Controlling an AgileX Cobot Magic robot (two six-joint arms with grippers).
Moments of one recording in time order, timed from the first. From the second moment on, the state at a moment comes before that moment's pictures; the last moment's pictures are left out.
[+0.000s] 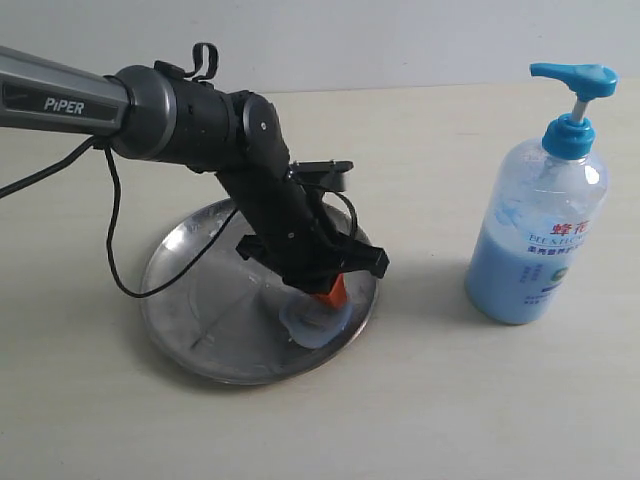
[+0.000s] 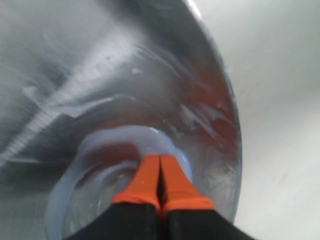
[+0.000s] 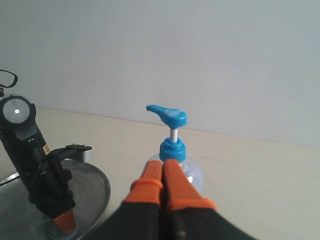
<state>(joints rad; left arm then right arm) -0.69 2.20 -1.43 -0.52 0.78 0.16 0.28 0.02 -0.45 0.08 0.64 -0.08</state>
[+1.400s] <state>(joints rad) -0.70 2.20 -1.43 -0.47 0.86 0.21 0.28 0.02 -0.45 0.08 0.64 -0.08</state>
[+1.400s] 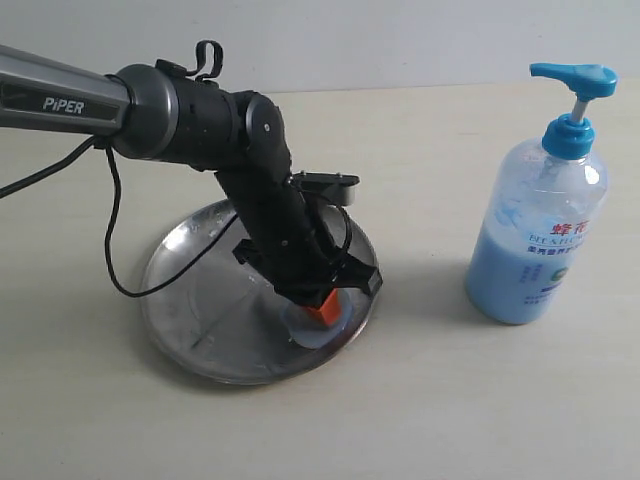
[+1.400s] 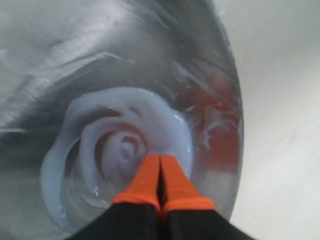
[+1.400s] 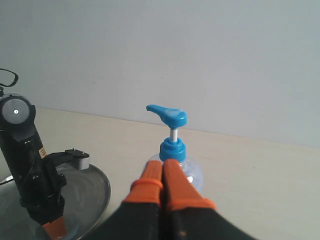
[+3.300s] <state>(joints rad) -0.70 1.72 -1.32 -0.21 0.66 0.03 0.28 0.02 -0.37 0.08 0.52 -0.10</state>
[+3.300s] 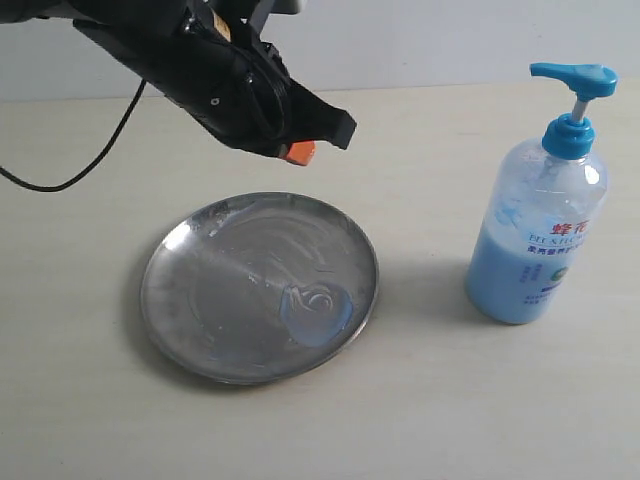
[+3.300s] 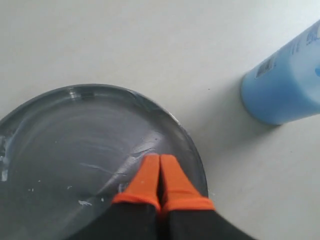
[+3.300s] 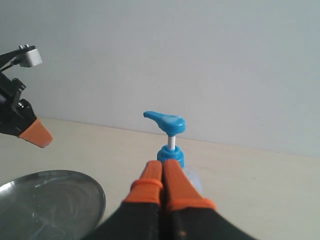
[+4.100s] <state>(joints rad) -0.70 1.12 -0.96 -0.21 0.50 0.03 0.28 0.17 -0.36 0.08 0.48 -0.10</state>
